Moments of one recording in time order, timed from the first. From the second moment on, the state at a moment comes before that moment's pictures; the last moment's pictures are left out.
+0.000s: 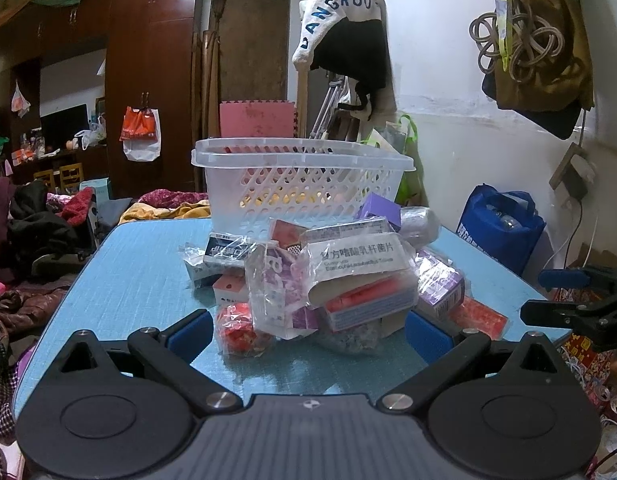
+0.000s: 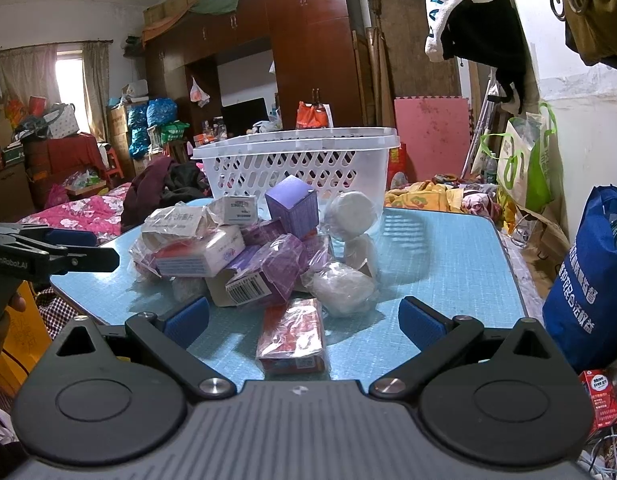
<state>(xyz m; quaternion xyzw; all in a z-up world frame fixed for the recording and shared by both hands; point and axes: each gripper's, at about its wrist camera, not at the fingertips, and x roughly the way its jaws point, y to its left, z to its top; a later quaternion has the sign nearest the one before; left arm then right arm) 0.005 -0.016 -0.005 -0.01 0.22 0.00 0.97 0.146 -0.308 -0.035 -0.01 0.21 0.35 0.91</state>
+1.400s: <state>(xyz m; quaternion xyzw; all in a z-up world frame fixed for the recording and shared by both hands) 0.007 -0.015 -0.008 -0.02 0.23 0.00 0.97 0.146 -0.307 -0.037 -0.02 0.21 0.35 0.91</state>
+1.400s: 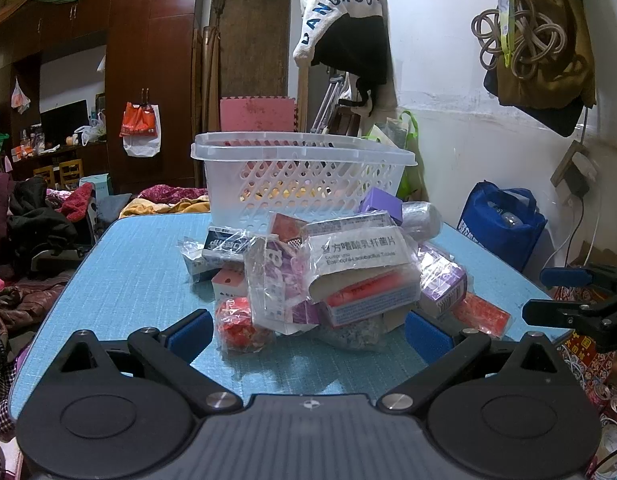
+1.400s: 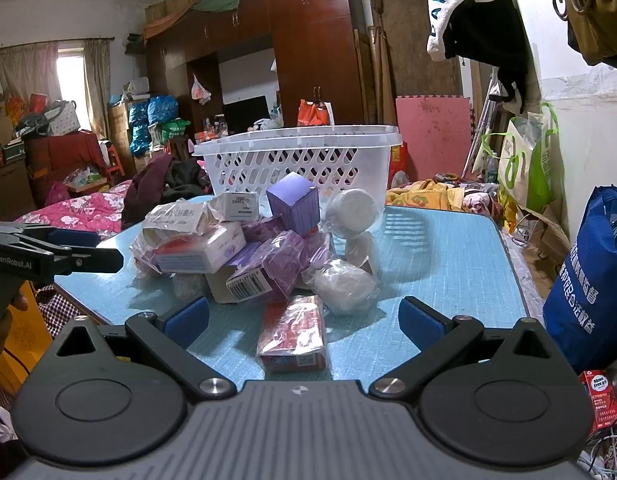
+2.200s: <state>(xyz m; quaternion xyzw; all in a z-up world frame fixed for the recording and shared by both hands) 0.047 -0.036 -0.014 -0.04 0.22 0.01 0.97 0.143 -0.299 -0.045 -0.03 0.18 0.36 0.91</state>
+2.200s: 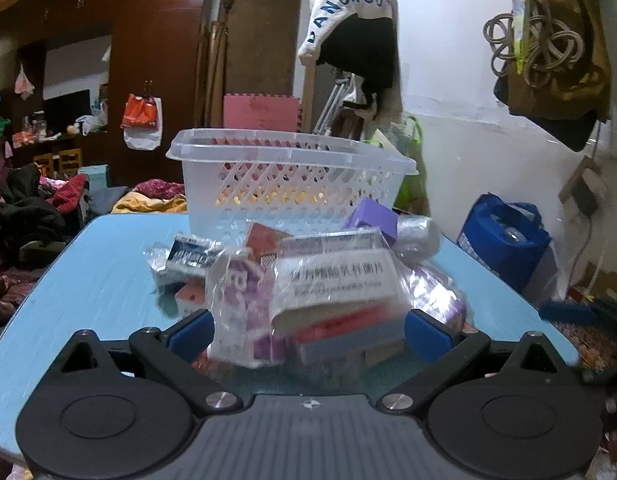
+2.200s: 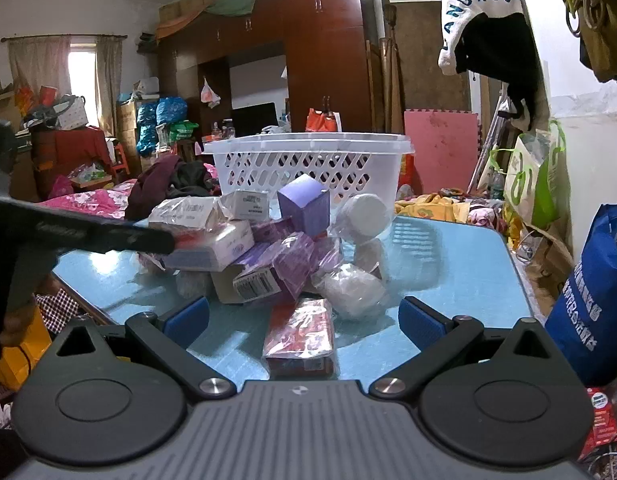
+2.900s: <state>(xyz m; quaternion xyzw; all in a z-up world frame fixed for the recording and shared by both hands) 0.061 -0.041 -0.011 -0.02 0.20 0.06 0.98 0.141 -0.275 -0.069 -0.09 0.22 0.34 0.91</state>
